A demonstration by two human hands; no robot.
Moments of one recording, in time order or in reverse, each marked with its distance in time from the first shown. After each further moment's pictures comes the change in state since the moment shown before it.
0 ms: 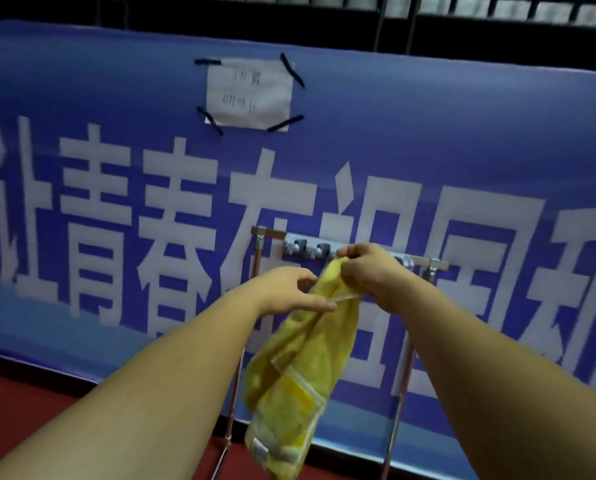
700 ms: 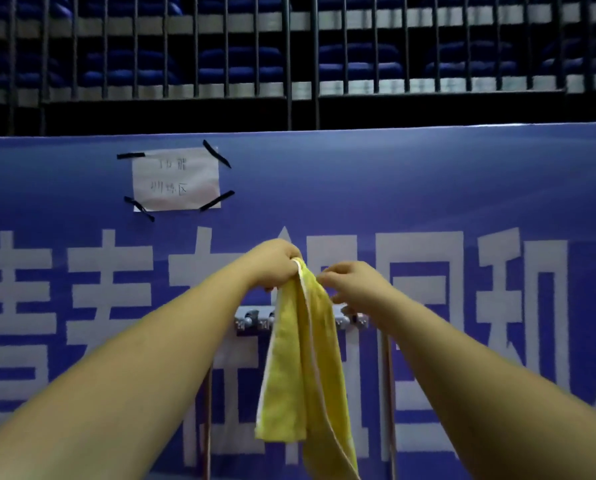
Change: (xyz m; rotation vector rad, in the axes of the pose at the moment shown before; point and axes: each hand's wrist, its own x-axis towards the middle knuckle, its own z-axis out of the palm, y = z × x) left_hand 0.104 0.154 -0.082 0.320 0.213 0.167; right_hand -0.006 -0.047 -0.104 -0.098 0.174 -0.116
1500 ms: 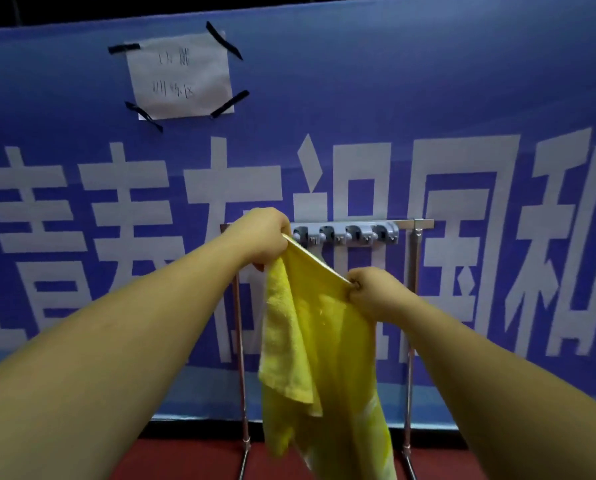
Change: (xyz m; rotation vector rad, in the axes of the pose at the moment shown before) left_hand -0.040 -0.102 0.073 0.200 -0.045 -0.102; right_hand -0.008 0.132 0.107 -0.455 -0.261 0.043
